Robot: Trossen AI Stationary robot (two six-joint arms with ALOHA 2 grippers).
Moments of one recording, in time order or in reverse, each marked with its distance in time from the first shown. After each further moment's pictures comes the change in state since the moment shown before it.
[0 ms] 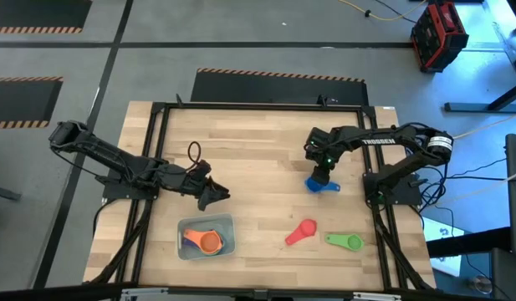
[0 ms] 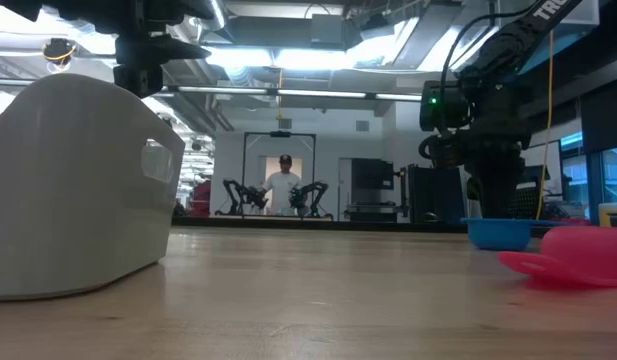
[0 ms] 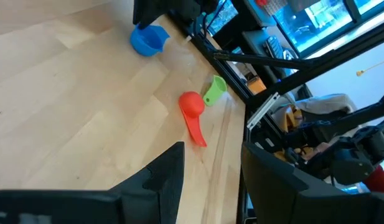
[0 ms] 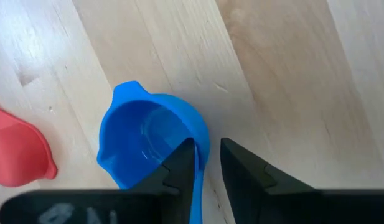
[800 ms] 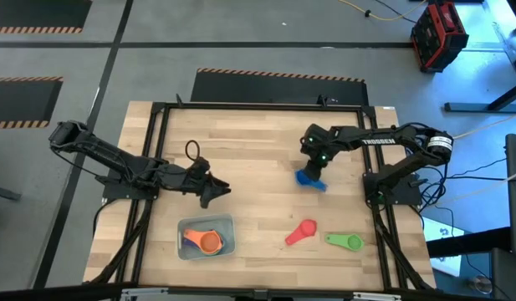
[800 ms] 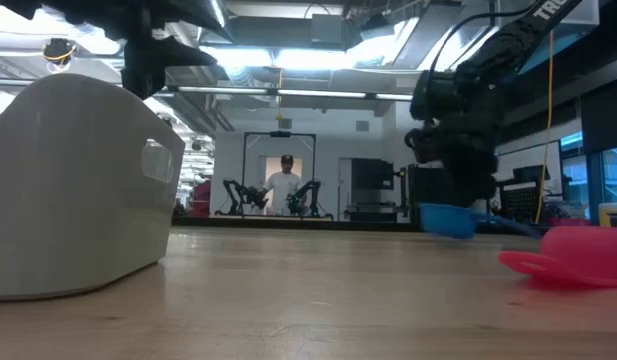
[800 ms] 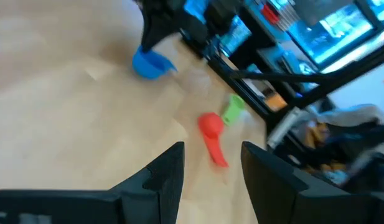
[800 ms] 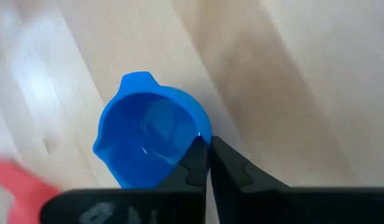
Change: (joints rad) left arm 0.000 0.000 0.000 0.000 -0.121 0.086; right arm 0.000 0.000 0.000 0.205 0.001 0.158
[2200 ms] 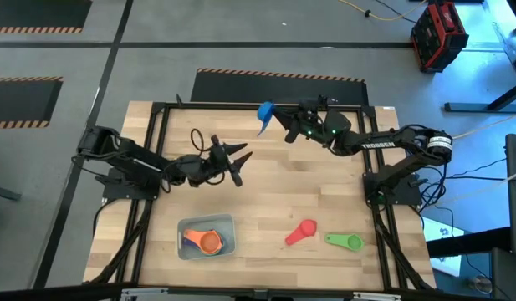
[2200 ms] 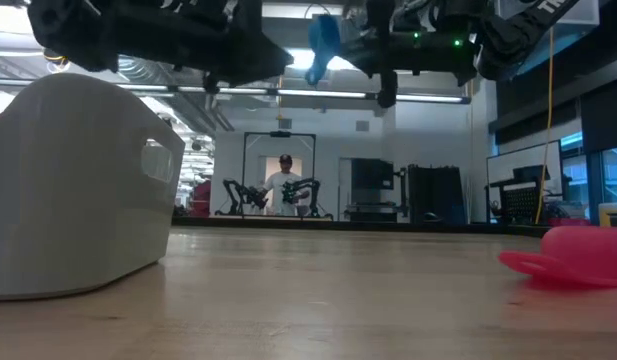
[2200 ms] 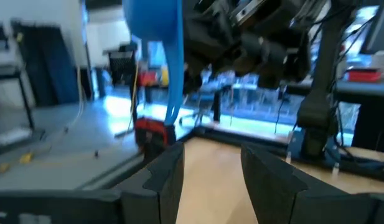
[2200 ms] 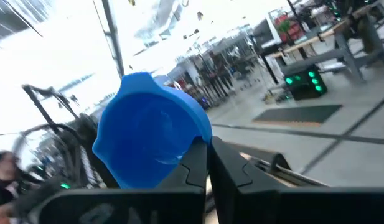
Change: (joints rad) left arm 0.219 0.480 0.000 0.942 -0.294 0.939; right arm 0.090 0.000 0.000 1.467 0.418 0.352
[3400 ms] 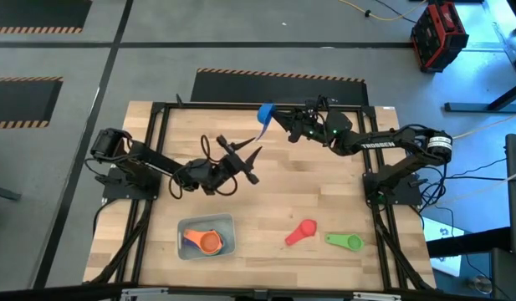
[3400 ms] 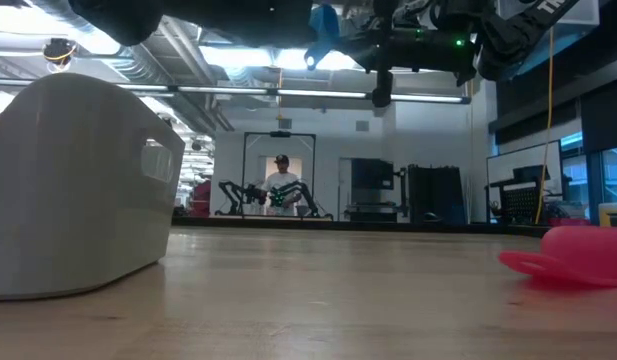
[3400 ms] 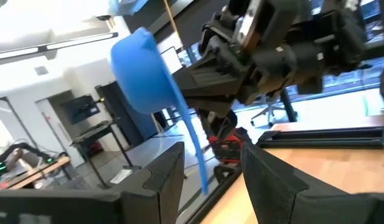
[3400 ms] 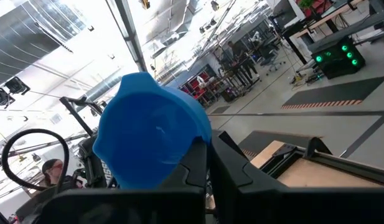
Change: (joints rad) left arm -0.075 0.133 0.249 0.026 -0.279 0.544; right arm -0.002 0.000 0.000 0.015 -0.088 0.142
